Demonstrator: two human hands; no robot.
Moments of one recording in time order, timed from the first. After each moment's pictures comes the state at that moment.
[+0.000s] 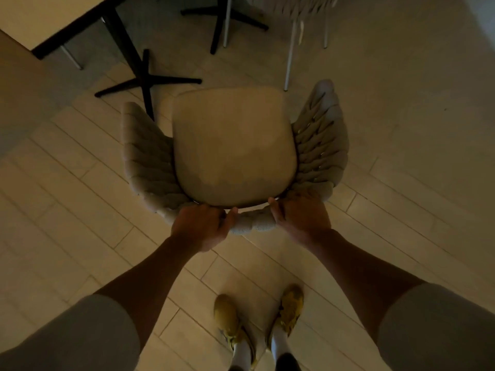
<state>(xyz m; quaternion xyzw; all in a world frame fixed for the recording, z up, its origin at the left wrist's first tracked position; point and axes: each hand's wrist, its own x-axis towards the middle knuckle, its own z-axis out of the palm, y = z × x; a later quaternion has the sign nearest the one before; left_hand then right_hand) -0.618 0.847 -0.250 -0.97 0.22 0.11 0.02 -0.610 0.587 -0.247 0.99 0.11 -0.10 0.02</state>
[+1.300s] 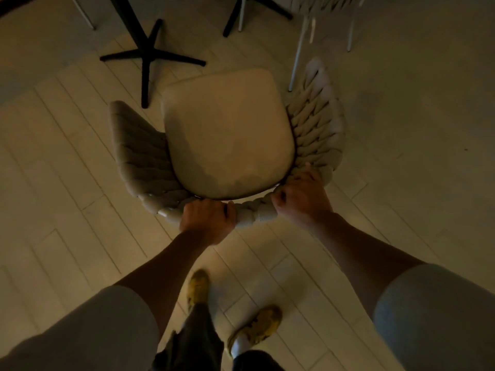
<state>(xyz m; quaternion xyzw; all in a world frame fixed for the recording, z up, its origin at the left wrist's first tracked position) -0.551 0.580 -0.250 -0.99 -0.03 0.17 -0.01 -0.456 0.347 -0.256 0.96 0.26 -0.07 -0.04</state>
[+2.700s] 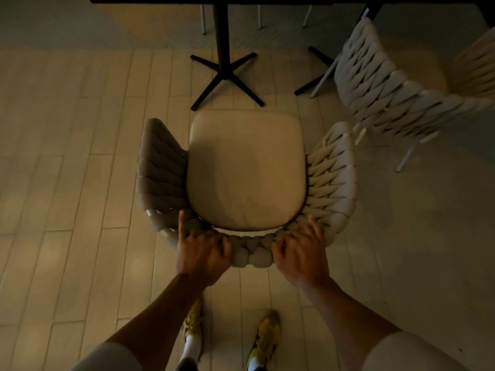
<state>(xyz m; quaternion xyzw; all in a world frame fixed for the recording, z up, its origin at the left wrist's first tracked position) -0.384 0.374 -0.218 -0.94 -0.29 0.16 0.03 -0.202 0.216 -0.242 0.88 0.47 -0.07 -0.05</state>
